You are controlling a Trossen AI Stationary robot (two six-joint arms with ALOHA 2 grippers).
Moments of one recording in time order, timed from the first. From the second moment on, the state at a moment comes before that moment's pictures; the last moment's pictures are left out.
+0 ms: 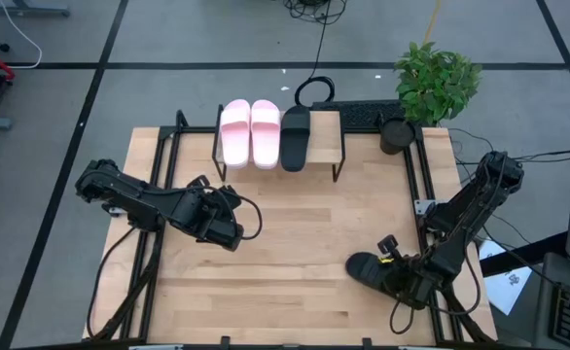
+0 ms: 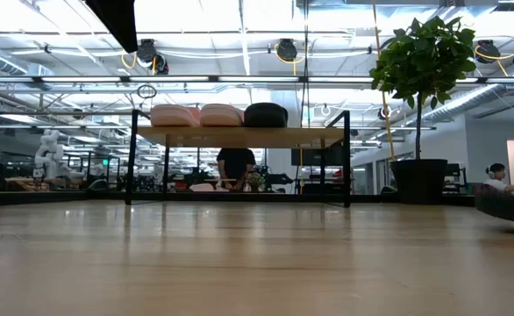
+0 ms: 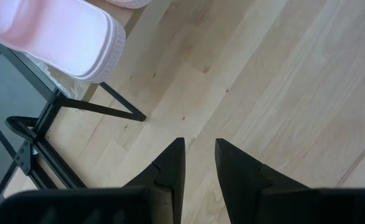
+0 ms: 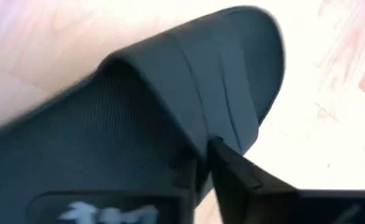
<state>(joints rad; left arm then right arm) -0.35 1.55 1.52 -1.51 -0.57 -0.90 0.97 1.34 0.74 -0.88 0.37 0.38</state>
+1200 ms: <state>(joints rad) -0.34 1.55 1.52 -1.57 -0.69 -0.77 0.07 1.39 1.47 -0.79 1.09 -0.25</state>
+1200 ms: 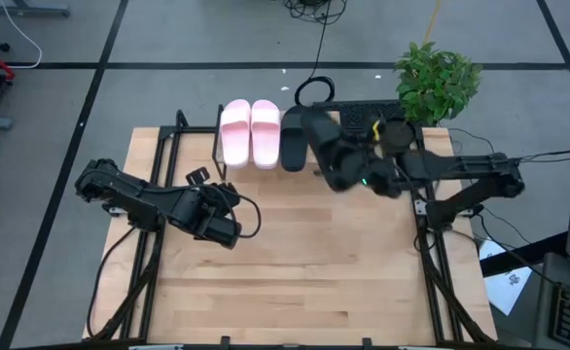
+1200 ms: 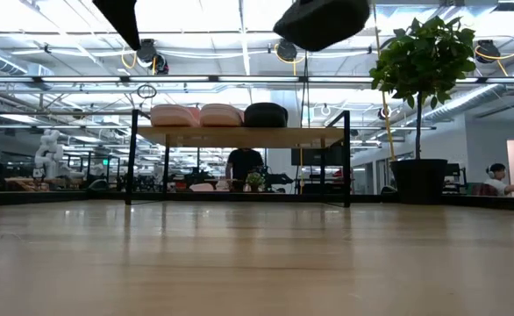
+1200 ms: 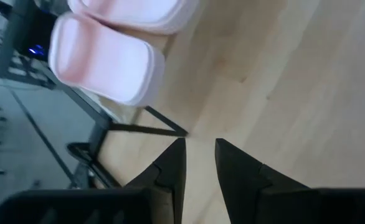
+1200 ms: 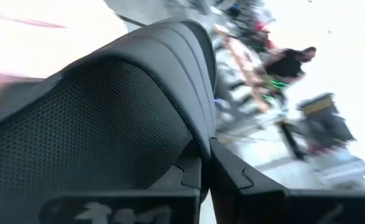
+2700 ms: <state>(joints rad) -0.10 1.54 1.52 -1.57 -0.75 -0.51 -0.29 1.64 1.47 -0.69 0.99 -0.32</state>
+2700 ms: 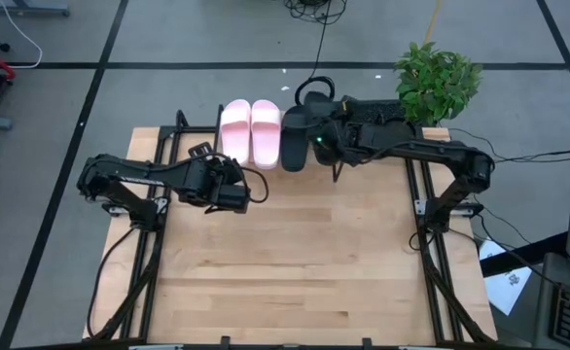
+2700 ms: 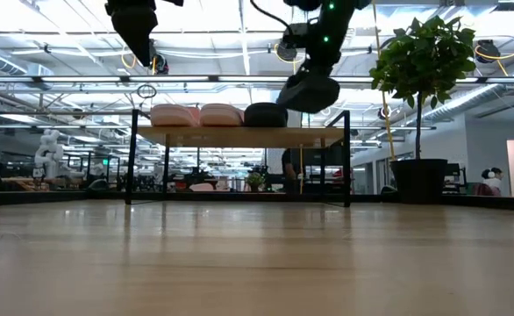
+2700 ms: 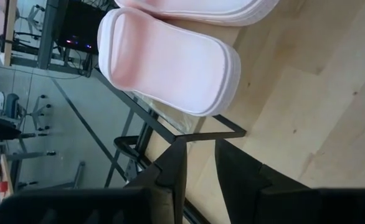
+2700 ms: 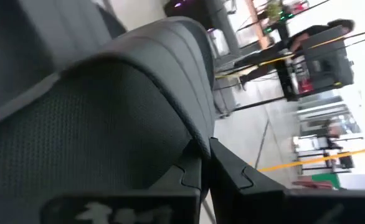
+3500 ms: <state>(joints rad) -0.10 1.54 1.52 -1.57 -0.75 -0.51 -0.34 1.68 1.65 -0.82 0.94 -0.15</state>
